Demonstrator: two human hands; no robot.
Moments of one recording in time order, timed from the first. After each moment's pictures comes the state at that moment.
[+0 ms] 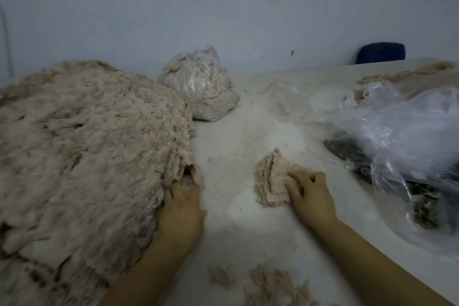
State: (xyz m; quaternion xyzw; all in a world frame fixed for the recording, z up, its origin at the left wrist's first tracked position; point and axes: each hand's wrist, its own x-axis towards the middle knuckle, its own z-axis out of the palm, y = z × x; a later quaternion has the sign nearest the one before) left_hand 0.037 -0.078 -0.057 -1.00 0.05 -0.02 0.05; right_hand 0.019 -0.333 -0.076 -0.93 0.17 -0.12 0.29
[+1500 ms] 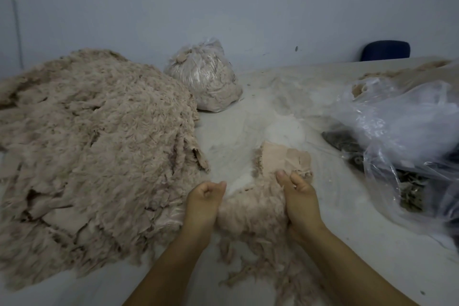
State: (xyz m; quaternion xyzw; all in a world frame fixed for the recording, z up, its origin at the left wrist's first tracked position) left_hand -0.004 -0.109 -0.056 -0.71 -0.07 0.00 -0.70; right_hand -0.036 -0.267 -0.044 -0.61 0.13 -0.15 0.77
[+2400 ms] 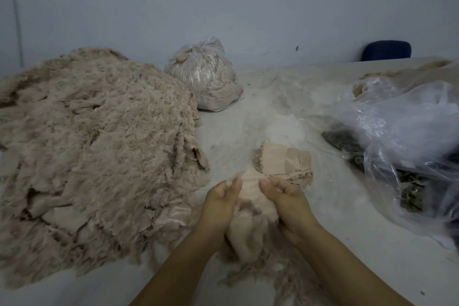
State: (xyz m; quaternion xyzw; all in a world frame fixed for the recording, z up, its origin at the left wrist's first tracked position) left_hand -0.019 -0.130 -0.044 -0.63 0.00 0.11 -0.77; right_hand -0.035 -0.260 -0.049 -0.53 0.14 0.00 0.84
